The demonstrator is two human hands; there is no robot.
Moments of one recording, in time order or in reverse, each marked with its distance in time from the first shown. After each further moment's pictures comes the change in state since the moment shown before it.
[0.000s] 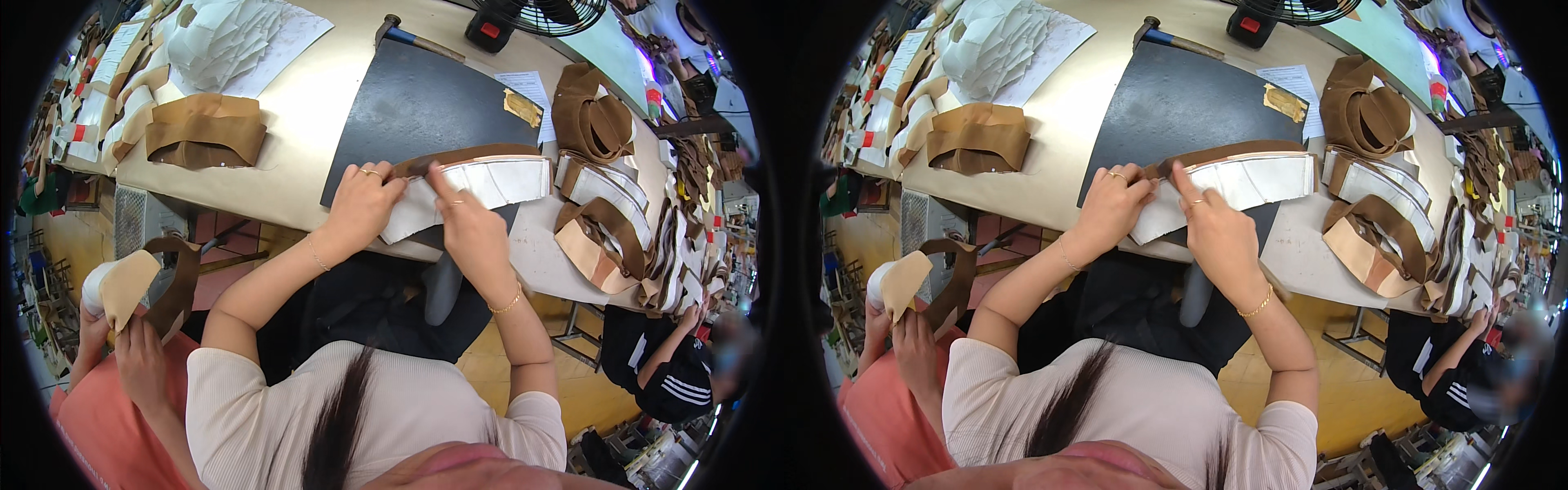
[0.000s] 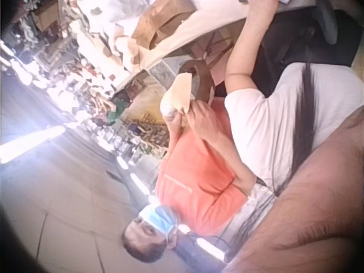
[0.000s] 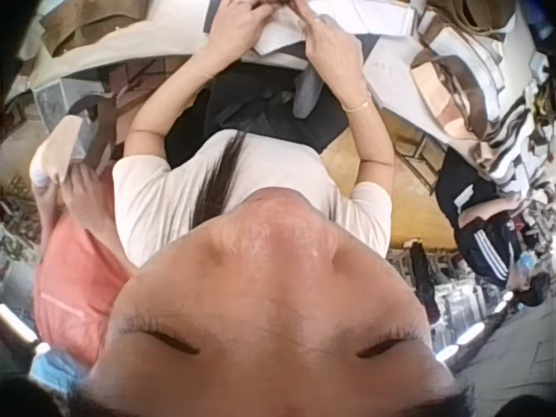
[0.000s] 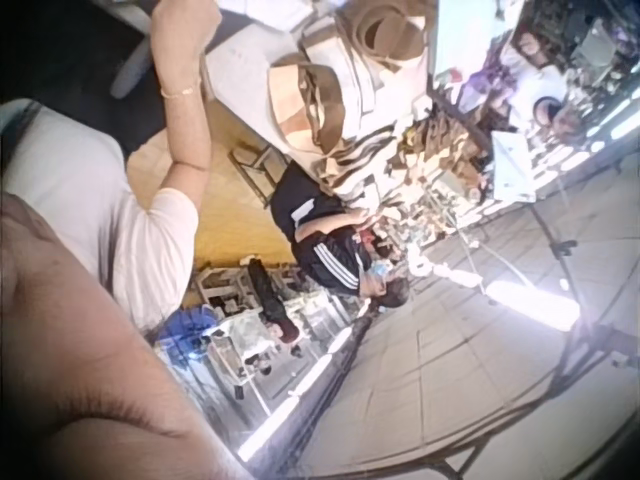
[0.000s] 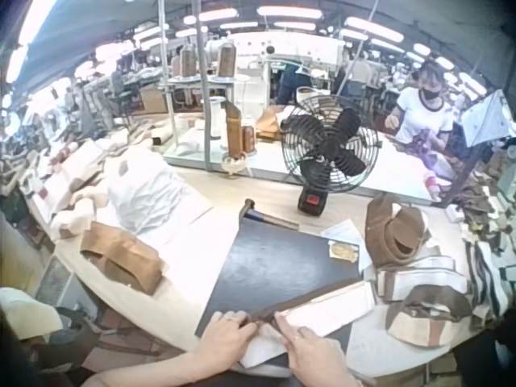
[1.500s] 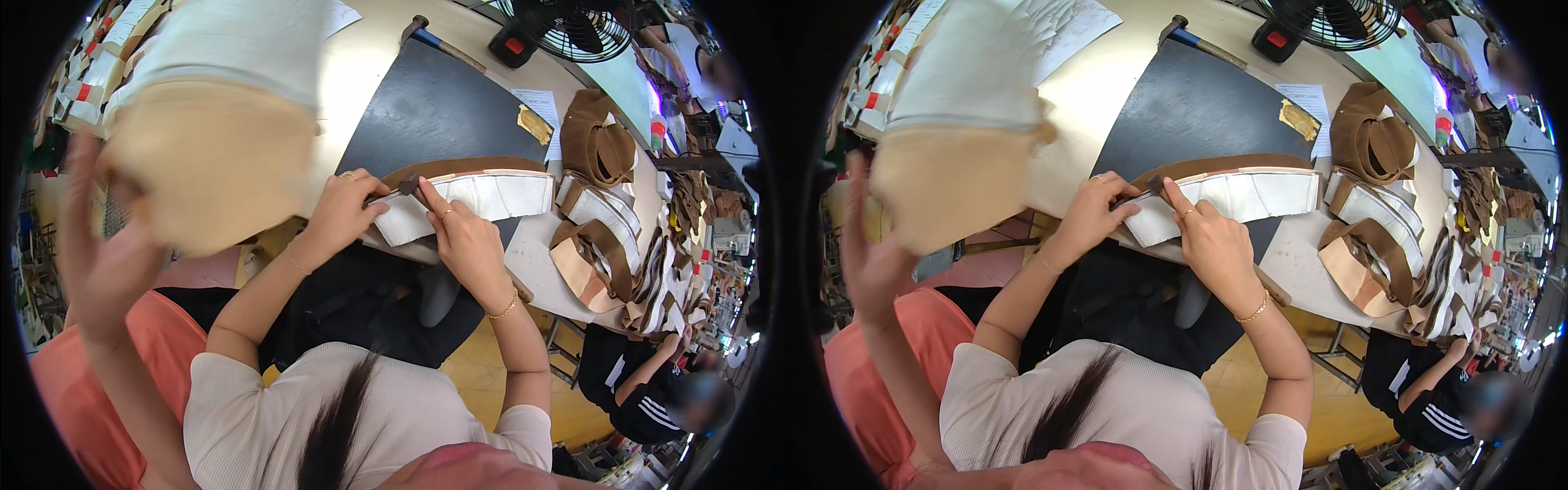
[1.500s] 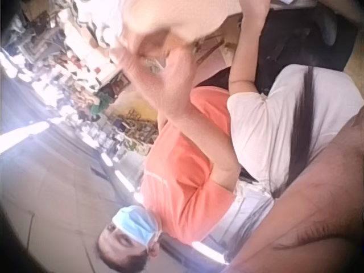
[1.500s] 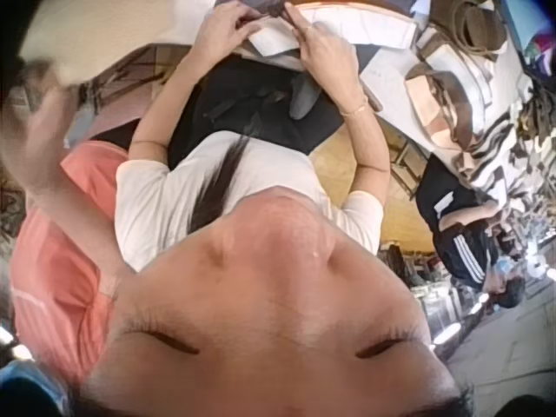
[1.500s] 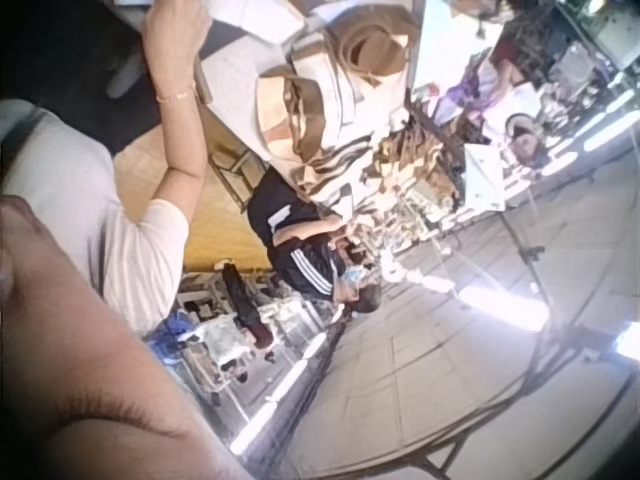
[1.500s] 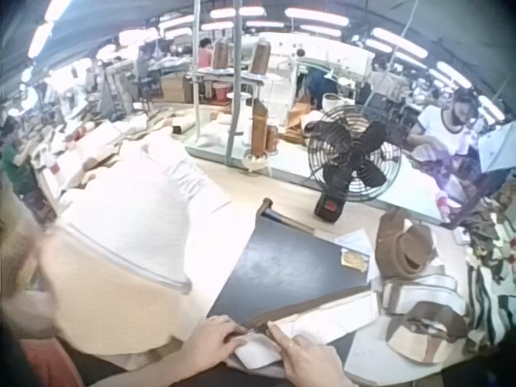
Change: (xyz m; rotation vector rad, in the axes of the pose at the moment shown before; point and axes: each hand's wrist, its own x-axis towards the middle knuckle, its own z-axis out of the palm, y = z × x) left_hand -0.037 -0.008 -0.007 -0.272 0.056 -0.263; right_hand 0.003 -0.015 -0.005 -0.078 -0.244 -0.082
